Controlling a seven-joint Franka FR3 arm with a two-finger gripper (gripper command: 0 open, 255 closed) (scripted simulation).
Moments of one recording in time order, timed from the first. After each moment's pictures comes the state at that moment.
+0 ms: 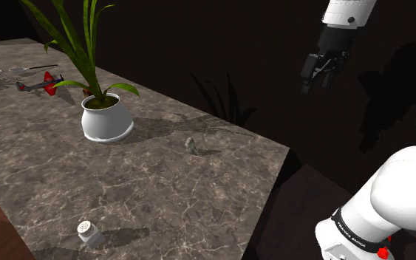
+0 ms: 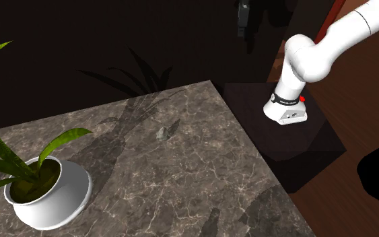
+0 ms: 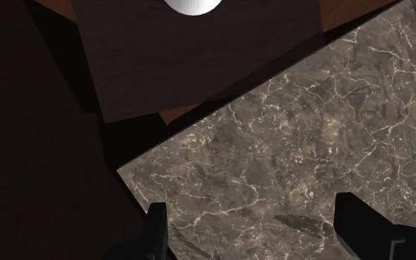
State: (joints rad) arm -0.01 -0.80 -0.05 -2.34 -0.03 1.49 0.13
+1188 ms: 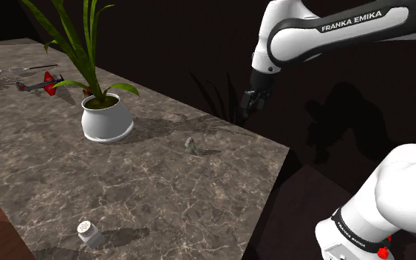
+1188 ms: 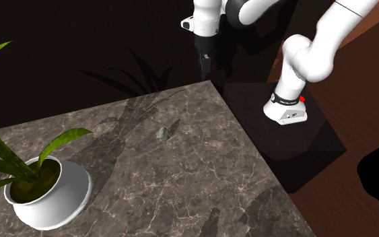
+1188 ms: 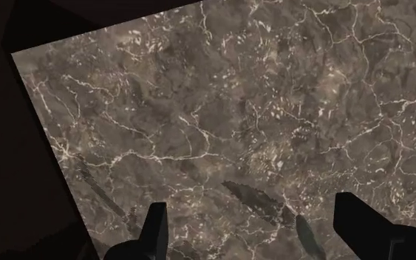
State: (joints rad) arm 0.11 -0.38 0.00 -2.41 0.01 2.03 0.01
